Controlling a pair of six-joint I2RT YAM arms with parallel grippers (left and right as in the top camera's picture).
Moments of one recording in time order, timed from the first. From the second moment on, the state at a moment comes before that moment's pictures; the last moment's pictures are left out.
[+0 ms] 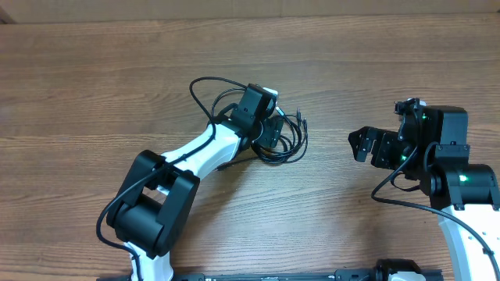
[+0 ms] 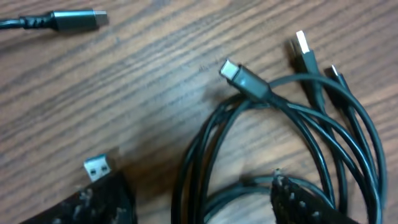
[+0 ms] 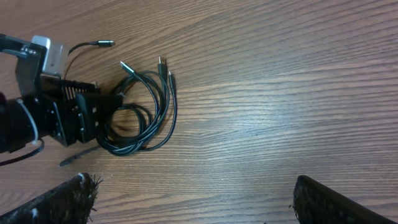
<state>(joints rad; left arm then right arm) -0.55 1.95 1.19 -0.20 0.02 -0.18 -0.02 1.06 1.02 -0.91 -0.25 0.20</state>
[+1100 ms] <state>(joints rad) -0.59 1.86 1.34 -0.33 0.10 -0.26 -0.02 1.16 1.02 -0.86 -0.32 0.21</state>
